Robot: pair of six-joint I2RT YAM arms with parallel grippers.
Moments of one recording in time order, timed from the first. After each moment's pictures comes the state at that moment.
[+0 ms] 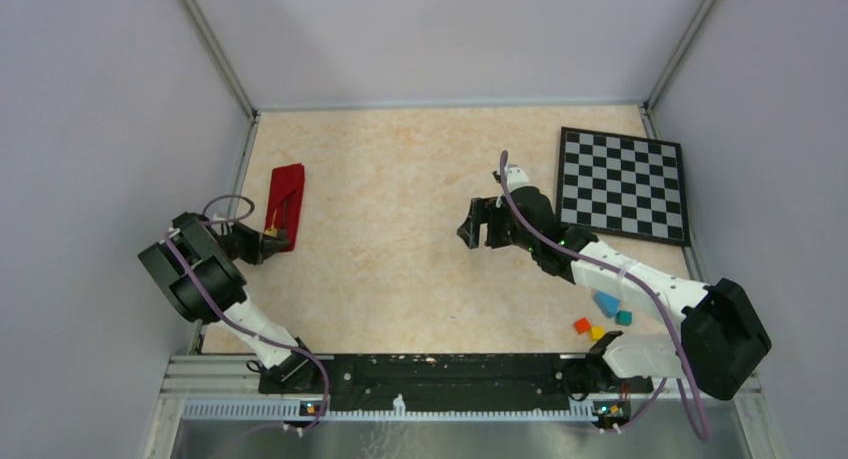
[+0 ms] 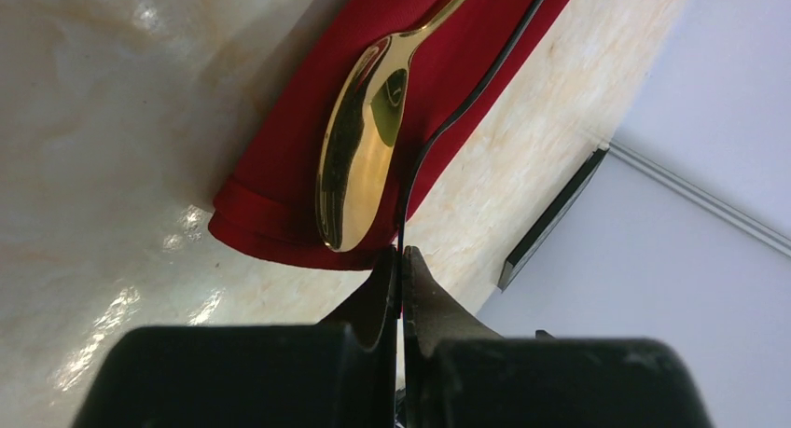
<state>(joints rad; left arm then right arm) 0.73 1.77 0.92 -0.45 0.83 -0.46 0.70 1.24 0.76 -0.05 0.03 0.48</state>
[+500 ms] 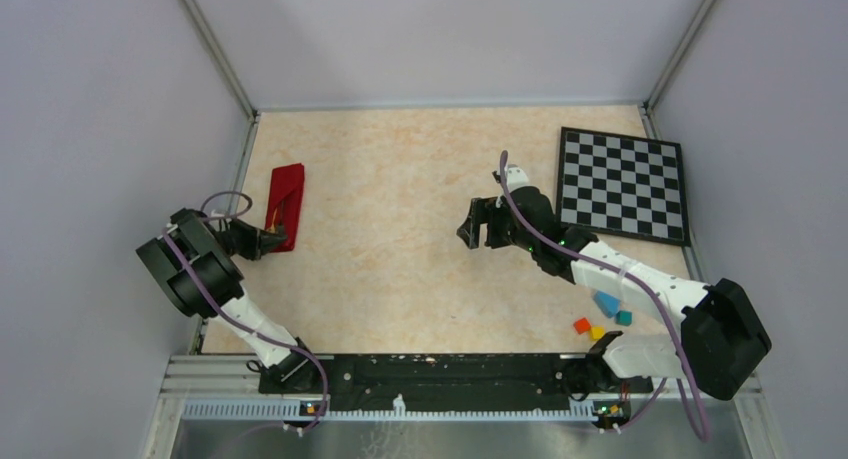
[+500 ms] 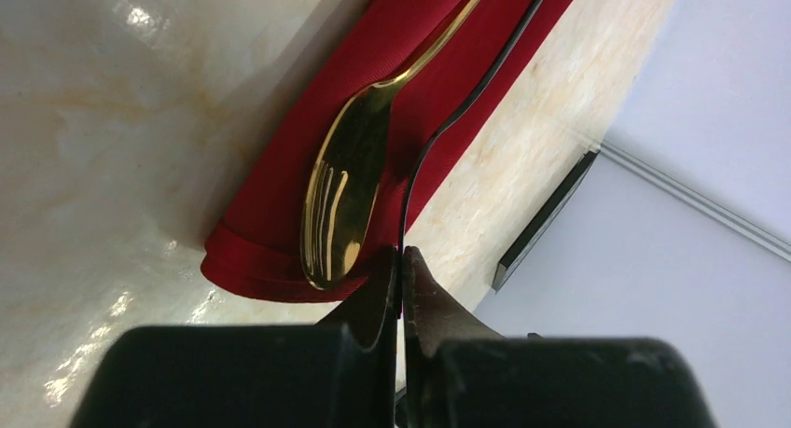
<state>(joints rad) 0.73 1.82 0.97 -0.44 0.85 -0.47 0.70 1.24 0.76 -0.04 0.02 0.48</state>
